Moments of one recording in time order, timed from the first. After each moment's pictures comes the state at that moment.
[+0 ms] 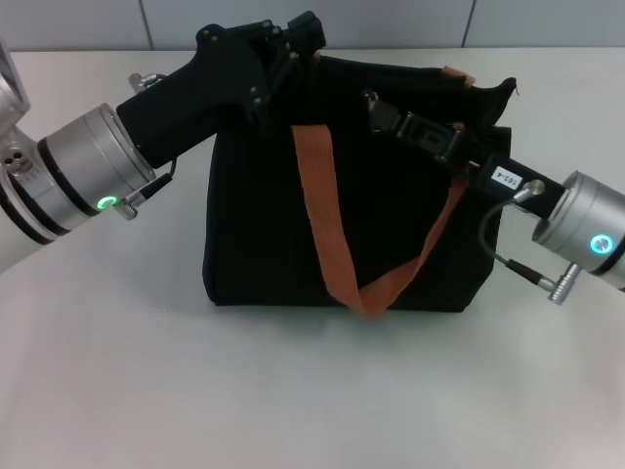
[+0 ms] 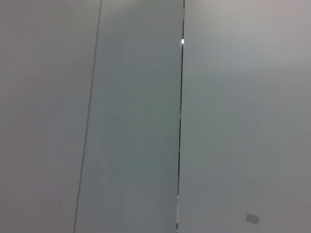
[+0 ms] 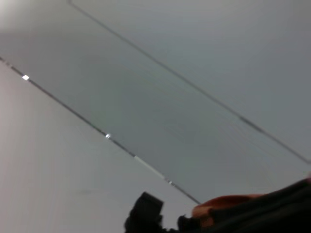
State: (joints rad) left arm -0.73 -2.08 0.37 0.14 1.73 1.62 -0.80; right arm 0.66 2.08 -0.18 -0.03 -1.97 -1.53 1.51
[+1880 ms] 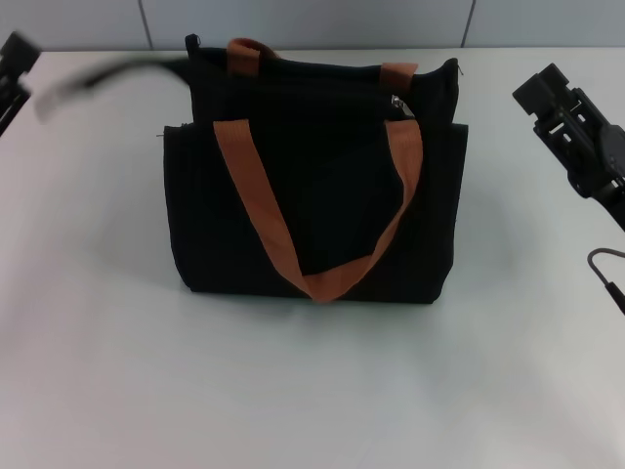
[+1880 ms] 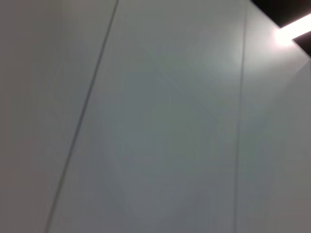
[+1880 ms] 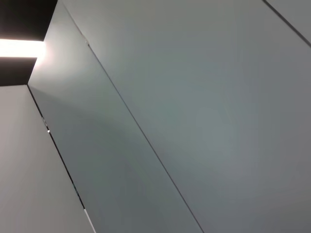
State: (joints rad) left arm -0.34 -2.06 0.37 0.27 1.38 1.81 -0.88; right arm 0.44 2.09 0.08 0.00 -1.98 -1.79 0.94
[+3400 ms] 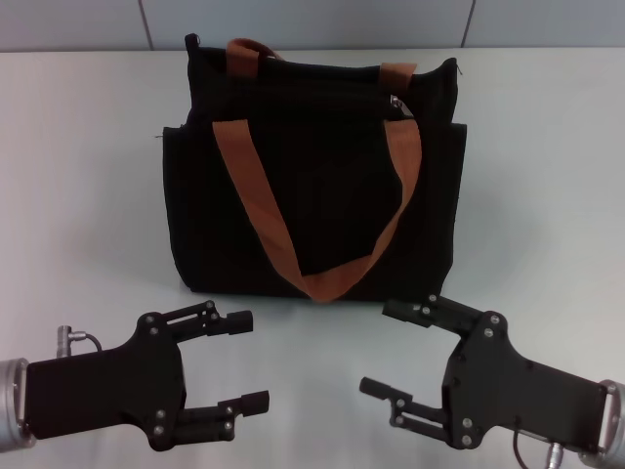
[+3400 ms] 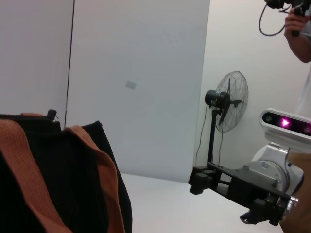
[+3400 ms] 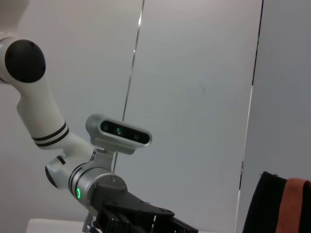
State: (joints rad) left arm -0.33 -2.05 0.76 0.39 1.91 1.84 -0.80; right arm 0.39 2.09 -0.48 0.01 -2.03 -1.76 0.19
